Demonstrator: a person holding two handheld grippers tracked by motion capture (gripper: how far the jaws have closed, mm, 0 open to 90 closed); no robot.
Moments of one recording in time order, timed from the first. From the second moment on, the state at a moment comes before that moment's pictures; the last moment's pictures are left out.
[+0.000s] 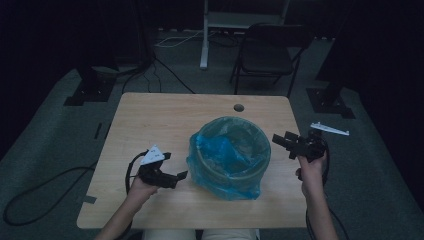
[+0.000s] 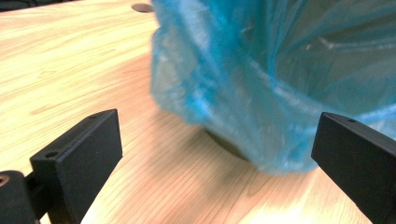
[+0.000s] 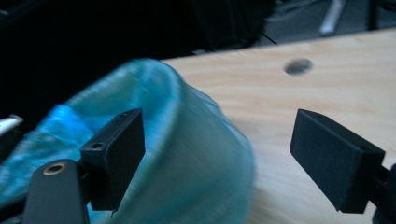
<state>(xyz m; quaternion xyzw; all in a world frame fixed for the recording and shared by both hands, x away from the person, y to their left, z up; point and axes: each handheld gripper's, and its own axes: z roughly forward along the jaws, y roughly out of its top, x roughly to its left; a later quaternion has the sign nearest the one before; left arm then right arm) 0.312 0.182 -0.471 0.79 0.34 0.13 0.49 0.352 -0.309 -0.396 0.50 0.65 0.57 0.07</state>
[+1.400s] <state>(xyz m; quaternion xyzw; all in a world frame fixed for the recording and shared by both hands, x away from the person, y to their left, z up) 0.253 0.305 -0.516 0.73 0.47 0.25 0.44 0.428 -0.105 -0.375 0.20 0.91 0.36 -0.05</state>
